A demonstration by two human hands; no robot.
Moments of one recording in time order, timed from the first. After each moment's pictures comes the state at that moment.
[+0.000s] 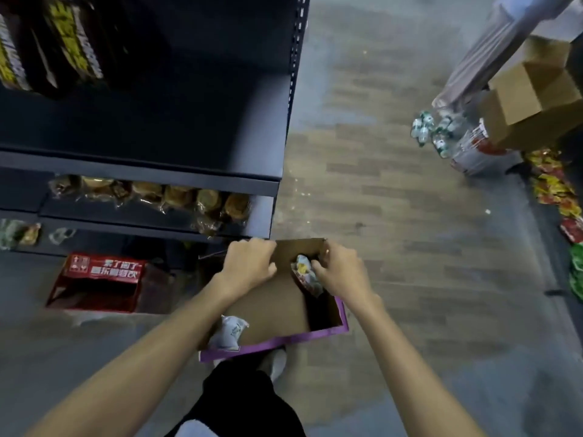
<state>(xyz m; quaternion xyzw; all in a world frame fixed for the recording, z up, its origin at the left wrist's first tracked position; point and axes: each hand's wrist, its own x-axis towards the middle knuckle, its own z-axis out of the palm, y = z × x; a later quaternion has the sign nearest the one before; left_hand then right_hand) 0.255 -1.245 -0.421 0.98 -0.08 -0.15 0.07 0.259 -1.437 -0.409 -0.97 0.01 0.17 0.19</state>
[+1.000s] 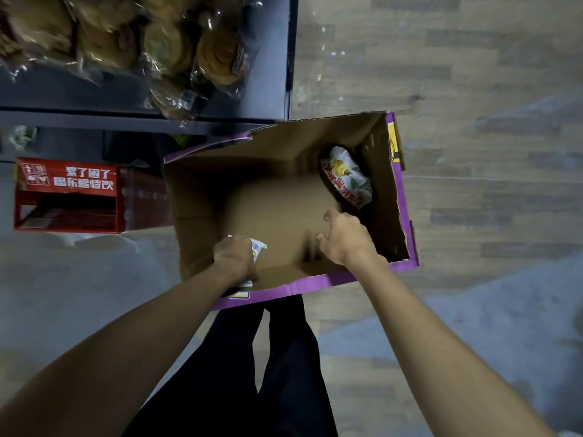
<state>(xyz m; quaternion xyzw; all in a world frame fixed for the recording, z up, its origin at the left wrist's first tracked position) 0.172 -1.223 -0.710 0.86 0.06 -0.51 -0.01 0.217 -1.423 -0.672 -0.90 0.05 0.41 0.15</state>
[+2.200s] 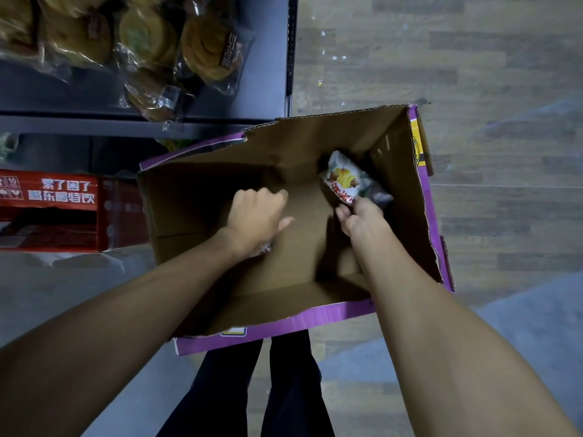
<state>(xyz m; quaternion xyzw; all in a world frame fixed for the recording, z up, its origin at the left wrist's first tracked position) 0.253 -1.242 -0.738 0.97 -0.16 -0.21 -0.02 0.289 -1.418 -0.772 -0.37 0.65 0.12 0.65</state>
